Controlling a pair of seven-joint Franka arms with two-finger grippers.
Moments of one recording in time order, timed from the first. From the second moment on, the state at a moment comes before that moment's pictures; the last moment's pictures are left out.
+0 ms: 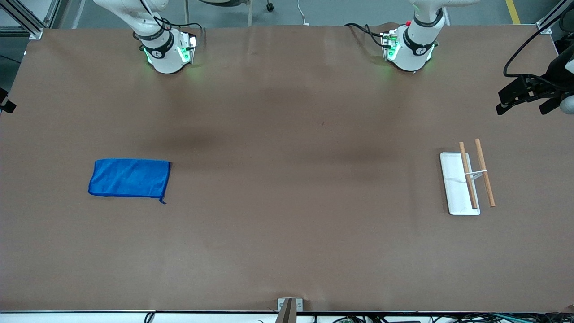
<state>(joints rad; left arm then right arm) 0.00 -0.02 -0.06 -1.49 -0.01 1.52 -0.06 -0.12 -0.02 -0.05 -1.46 -0.01 1.48 0.00</state>
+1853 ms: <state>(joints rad) 0.00 -0.01 -0.06 -1.50 -0.01 1.53 -0.06 -0.09 0.26 -0.04 -1.98 -0.01 2.14 -0.13</state>
